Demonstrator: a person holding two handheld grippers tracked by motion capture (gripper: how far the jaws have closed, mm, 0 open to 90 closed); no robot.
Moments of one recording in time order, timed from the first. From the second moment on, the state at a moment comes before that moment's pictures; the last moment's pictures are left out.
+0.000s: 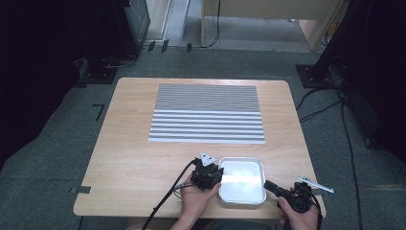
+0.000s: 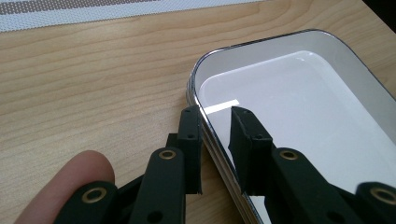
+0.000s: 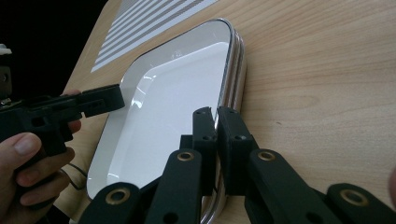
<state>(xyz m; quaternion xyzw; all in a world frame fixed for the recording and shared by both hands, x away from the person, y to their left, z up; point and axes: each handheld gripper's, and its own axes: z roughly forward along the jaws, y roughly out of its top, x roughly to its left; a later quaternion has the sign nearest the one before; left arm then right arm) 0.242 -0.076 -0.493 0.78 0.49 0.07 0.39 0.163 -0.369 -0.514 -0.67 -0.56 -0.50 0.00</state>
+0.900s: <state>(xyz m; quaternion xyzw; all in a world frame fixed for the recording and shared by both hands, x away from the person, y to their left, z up) 0.242 -0.072 -0.492 0.75 0.51 0.00 0.42 0.164 -0.381 -0.518 -0.68 -0.48 -0.55 0.05</state>
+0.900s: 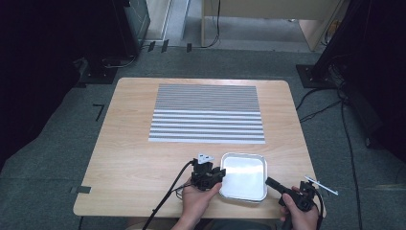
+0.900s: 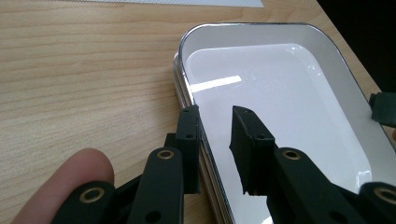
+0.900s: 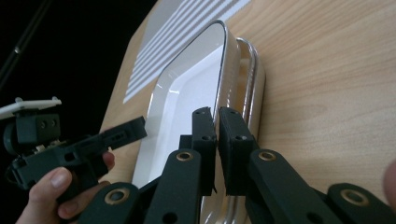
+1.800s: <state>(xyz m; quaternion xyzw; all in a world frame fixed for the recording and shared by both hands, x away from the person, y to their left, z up) 0.241 -0.074 -0.493 0.75 0.50 -0.02 0.43 0.166 -0.382 -0.518 -0.70 -0.46 -0.55 0.02</state>
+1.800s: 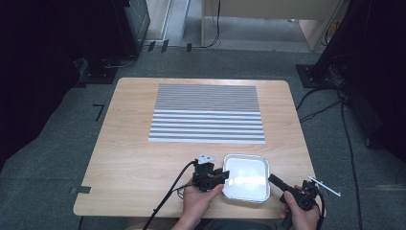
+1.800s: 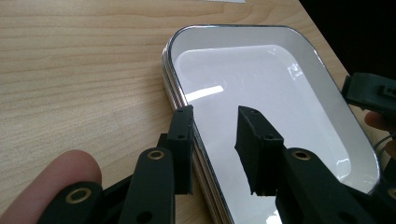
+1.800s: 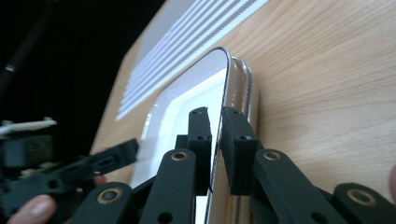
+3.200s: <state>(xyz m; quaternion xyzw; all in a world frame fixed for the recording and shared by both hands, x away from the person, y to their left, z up) 0.238 -0.074 -0.492 0.75 0.49 -0.03 0.44 0.170 -0.373 -0.518 -0.70 -0.48 -0.54 0.01</state>
